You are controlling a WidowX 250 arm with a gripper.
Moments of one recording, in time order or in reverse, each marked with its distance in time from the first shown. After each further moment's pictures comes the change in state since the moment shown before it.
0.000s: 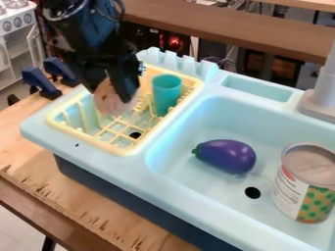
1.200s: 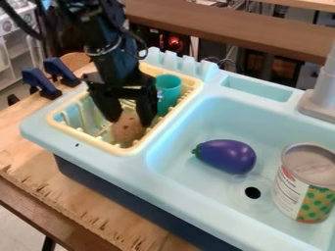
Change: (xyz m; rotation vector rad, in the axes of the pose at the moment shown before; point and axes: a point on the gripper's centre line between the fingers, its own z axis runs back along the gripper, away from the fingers) arm 0.009 0.004 -0.067 -0.035 0.173 0.060
